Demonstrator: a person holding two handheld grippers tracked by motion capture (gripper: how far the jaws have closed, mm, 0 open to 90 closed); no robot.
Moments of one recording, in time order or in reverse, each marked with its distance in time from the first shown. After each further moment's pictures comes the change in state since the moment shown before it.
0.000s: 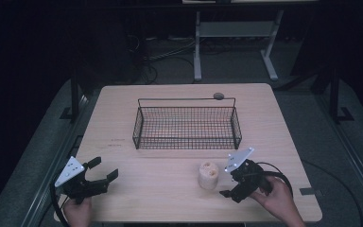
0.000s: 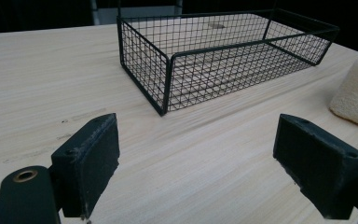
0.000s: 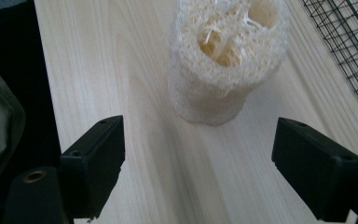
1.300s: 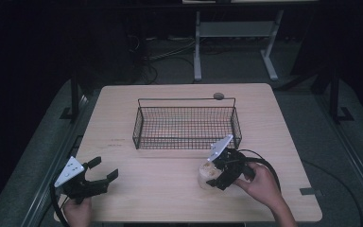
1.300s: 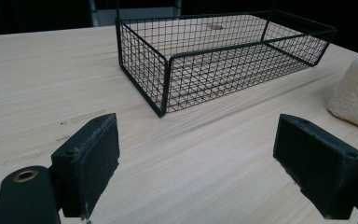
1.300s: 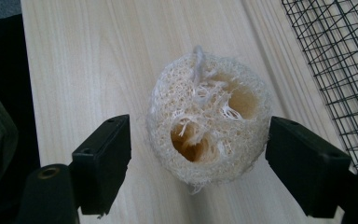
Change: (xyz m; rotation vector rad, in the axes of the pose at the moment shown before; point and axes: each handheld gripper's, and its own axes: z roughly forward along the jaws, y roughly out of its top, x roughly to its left) left arm 0.000 0.000 0.000 -0.006 -0.007 0.000; right arm -0.015 0.047 0.017 0.042 0.032 -0.049
